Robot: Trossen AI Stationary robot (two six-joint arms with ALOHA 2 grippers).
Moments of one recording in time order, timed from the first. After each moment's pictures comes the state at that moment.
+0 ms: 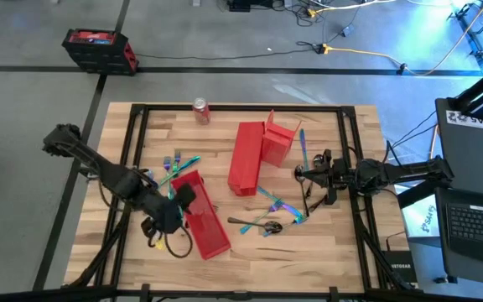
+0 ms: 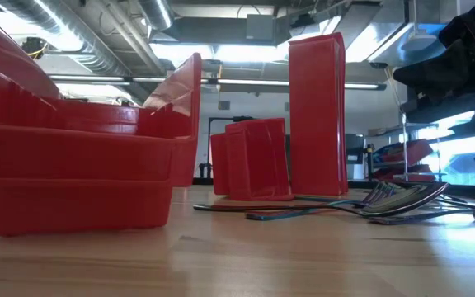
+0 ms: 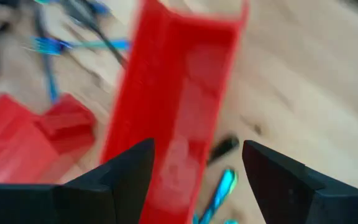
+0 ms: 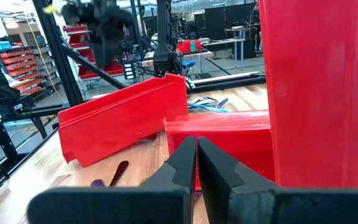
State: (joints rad) left arm -0.55 1.34 1.18 -0.99 -0.16 0.45; right arm 0.14 0.09 0.01 0.04 0.17 0.15
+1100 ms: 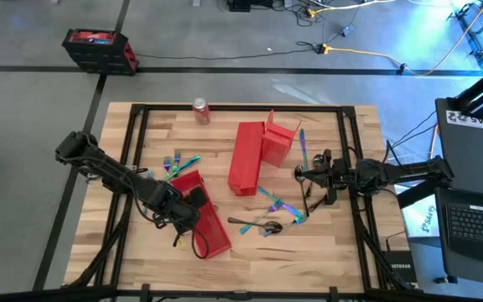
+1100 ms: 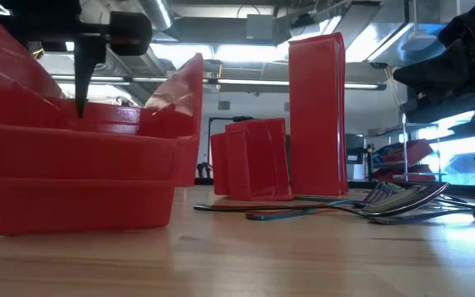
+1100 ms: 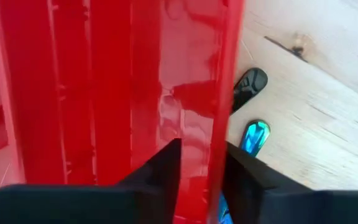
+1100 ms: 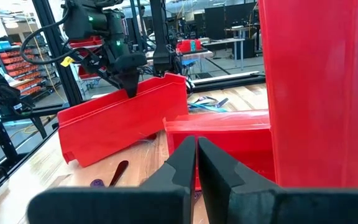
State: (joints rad) left arm -0.46 1.50 1.07 -0.93 -0.23 0.64; right arm 0.14 0.09 0.01 0.04 0.17 0.15
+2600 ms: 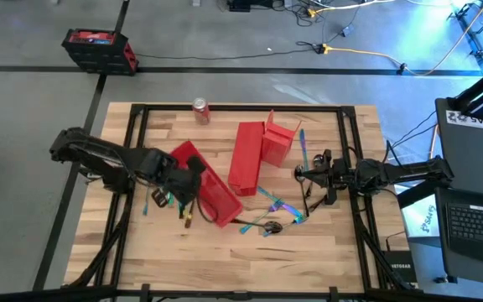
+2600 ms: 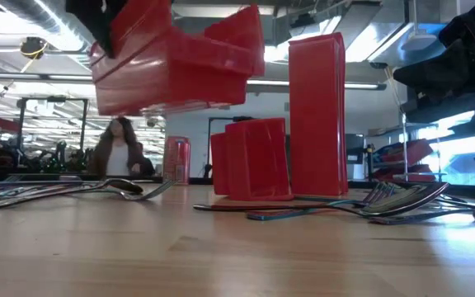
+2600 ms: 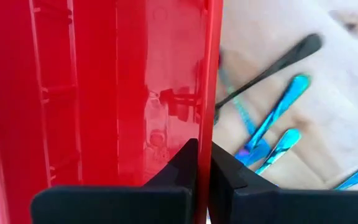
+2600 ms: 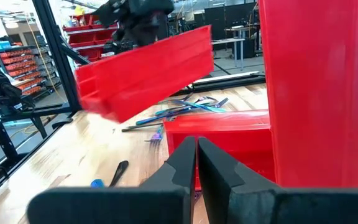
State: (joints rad) left arm -0.21 1.38 1.34 -1.25 -0.27 0.63; right arm 0.14 0.09 0.01 0.04 0.17 0.15
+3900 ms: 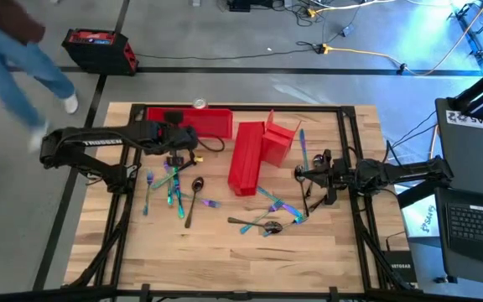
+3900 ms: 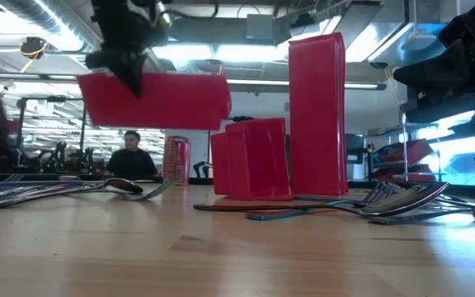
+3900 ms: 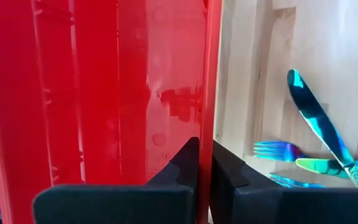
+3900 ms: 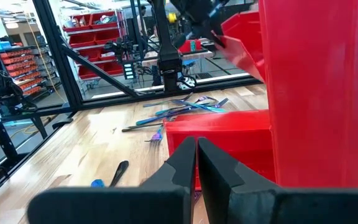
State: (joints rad) left arm 0.18 1.27 1.09 -1.05 -0.64 0.28; right arm 0.14 0.09 0.01 0.04 0.17 0.15
